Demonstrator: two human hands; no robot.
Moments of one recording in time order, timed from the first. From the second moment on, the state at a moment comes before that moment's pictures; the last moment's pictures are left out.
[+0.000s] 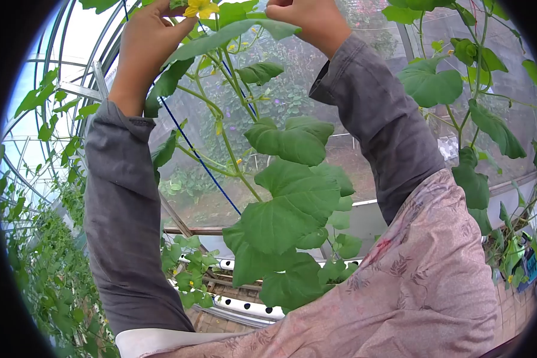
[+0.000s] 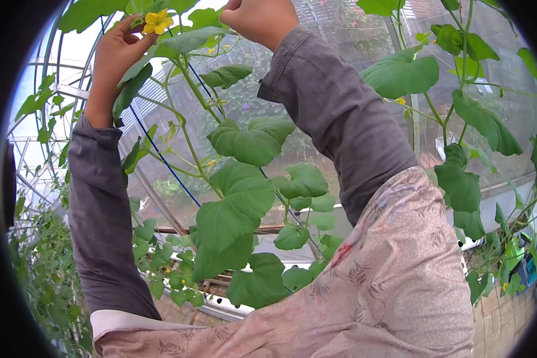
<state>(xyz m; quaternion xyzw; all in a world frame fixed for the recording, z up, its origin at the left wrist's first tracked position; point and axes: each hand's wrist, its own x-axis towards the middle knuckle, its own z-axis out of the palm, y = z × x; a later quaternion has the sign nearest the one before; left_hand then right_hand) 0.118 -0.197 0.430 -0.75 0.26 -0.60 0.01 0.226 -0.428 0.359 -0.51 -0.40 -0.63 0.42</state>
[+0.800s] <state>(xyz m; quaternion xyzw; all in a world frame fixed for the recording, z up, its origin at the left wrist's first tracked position) 0.057 -0.198 0.369 -0.78 0.14 -0.54 0.28 0.450 -0.234 0.405 -0.67 -0.41 -0.32 0.53</state>
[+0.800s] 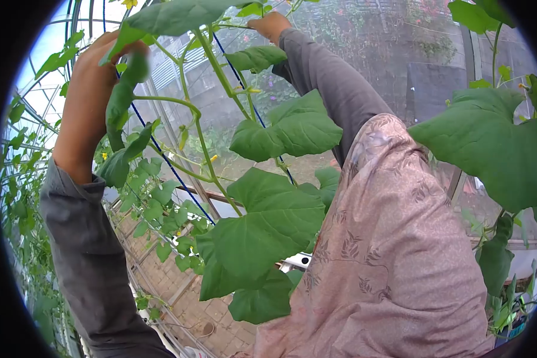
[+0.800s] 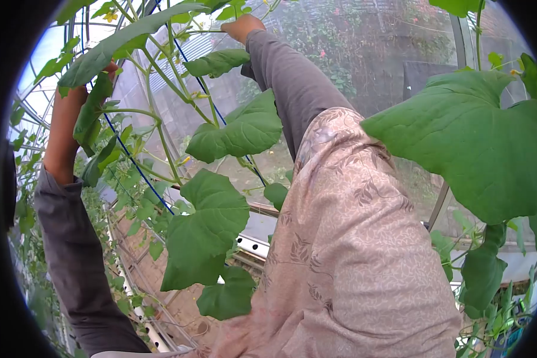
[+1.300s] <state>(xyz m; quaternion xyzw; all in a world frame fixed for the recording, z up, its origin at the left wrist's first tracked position) 0.055 -0.204 0.366 -0.76 0.21 -0.57 0.26 0.456 -0.260 0.391 -0.65 -0.38 -0.49 0.43</state>
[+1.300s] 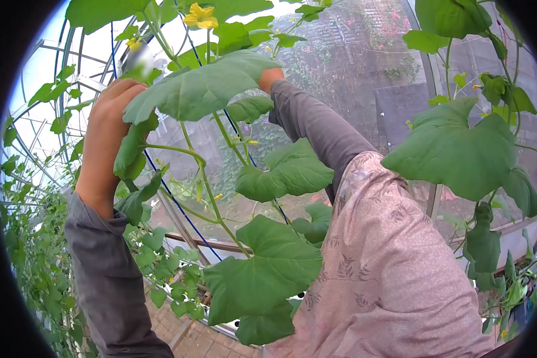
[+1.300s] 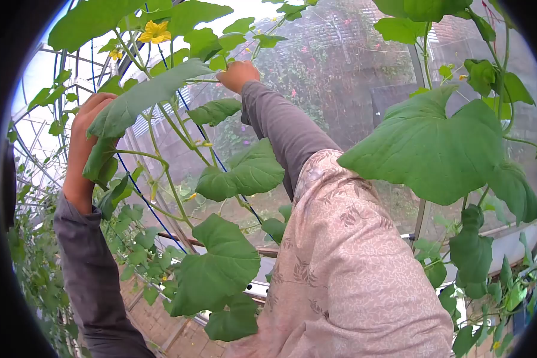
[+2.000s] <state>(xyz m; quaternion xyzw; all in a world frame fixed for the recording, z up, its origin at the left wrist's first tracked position) 0.051 -0.189 0.360 -0.67 0.20 -0.60 0.38 0.482 -0.312 0.382 -0.48 -0.26 -0.01 0.84</state>
